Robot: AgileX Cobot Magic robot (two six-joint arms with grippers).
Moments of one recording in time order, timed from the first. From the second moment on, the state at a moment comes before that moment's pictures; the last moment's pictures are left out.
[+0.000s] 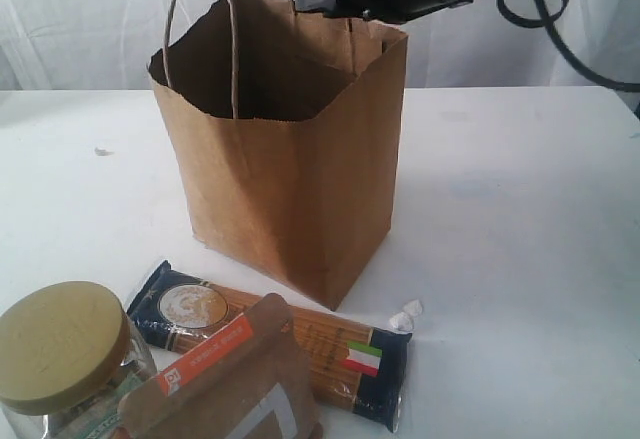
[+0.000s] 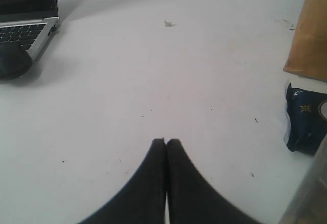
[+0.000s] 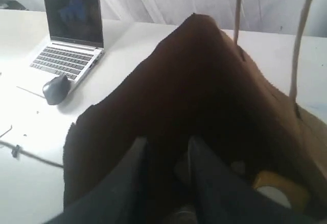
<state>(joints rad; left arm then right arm) 0.00 0.00 0.02 -0.08 0.37 0.13 0.51 1.49 -1.38 0.63 0.53 -0.31</state>
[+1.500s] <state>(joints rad) 0.00 0.00 0.02 -0.08 0.37 0.13 0.51 1.59 -0.79 -0.17 0.45 0.26</state>
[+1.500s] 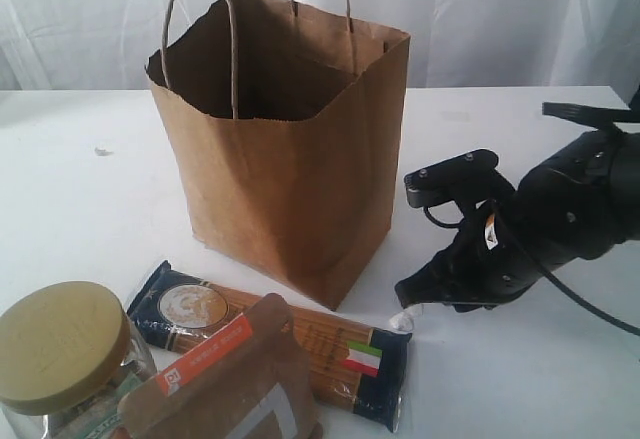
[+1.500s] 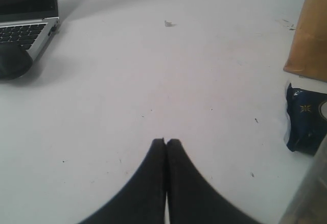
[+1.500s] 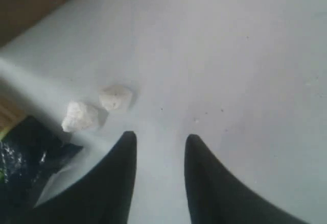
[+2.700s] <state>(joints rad) 0.00 0.00 0.02 -0.08 0.37 0.13 0.51 1.75 -0.84 0.01 0.33 0.17</state>
